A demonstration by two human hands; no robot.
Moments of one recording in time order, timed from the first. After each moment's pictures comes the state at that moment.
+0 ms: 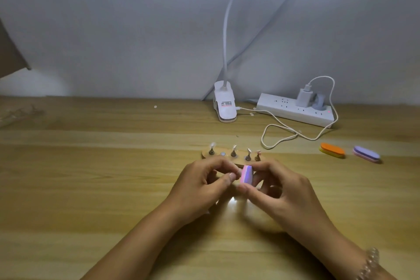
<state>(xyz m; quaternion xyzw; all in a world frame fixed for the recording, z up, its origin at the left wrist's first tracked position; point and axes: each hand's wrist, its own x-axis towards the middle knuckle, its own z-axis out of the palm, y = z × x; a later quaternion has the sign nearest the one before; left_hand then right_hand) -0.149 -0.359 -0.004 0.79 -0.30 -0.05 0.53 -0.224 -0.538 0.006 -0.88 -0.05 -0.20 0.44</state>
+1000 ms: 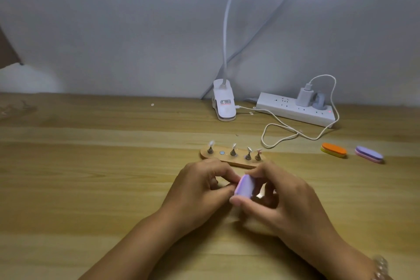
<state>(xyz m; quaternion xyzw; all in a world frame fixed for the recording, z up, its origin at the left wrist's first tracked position) -0.153 -0.360 -0.007 0.80 -0.33 0.03 0.50 -0.229 -0.533 0.006 -0.92 -0.08 -0.22 0.32</state>
